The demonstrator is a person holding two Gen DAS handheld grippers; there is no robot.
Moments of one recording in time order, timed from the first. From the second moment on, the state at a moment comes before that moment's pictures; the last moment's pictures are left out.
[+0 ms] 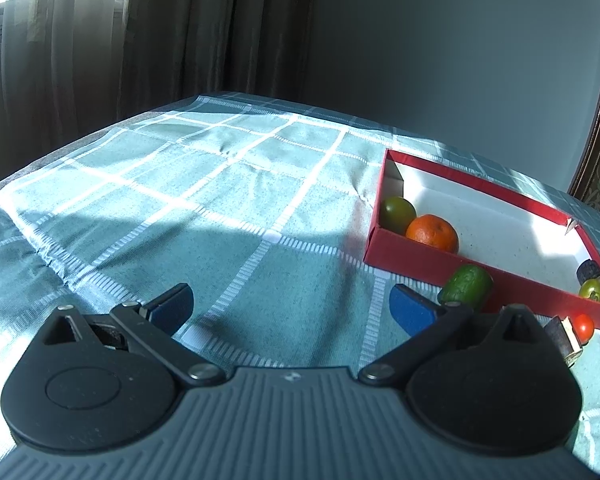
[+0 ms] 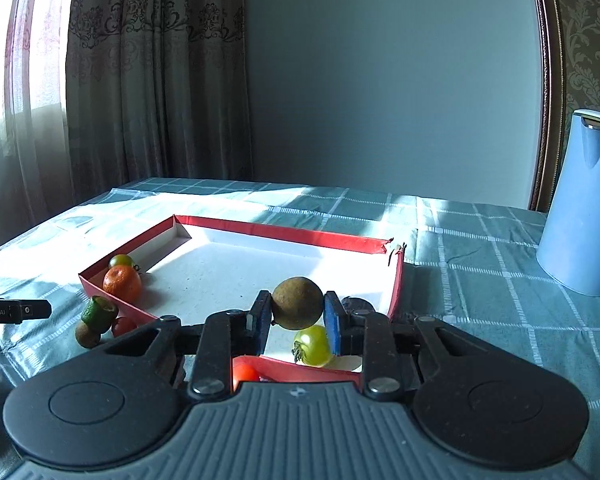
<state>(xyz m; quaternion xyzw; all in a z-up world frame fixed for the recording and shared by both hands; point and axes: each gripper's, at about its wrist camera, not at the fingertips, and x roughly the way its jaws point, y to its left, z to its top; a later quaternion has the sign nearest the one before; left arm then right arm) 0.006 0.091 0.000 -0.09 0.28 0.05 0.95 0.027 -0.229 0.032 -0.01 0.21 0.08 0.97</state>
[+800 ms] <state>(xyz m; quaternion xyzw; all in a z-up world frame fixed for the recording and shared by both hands) 0.009 0.088 -0.002 -0.07 0.29 0.05 0.95 0.081 -0.206 -0.010 -0.10 0.25 0.06 0.96</state>
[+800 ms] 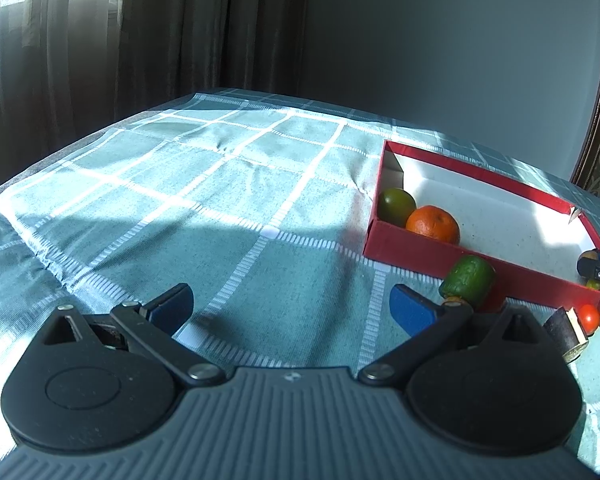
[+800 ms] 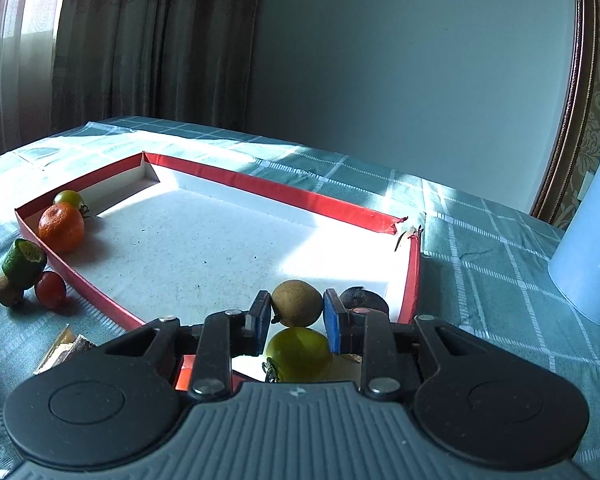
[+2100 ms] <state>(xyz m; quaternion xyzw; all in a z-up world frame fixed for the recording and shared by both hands) -0.004 0.039 0.010 0.03 0.24 -0.03 0.97 0.018 -0.251 -0.002 0.05 0.22 0.05 0.97</state>
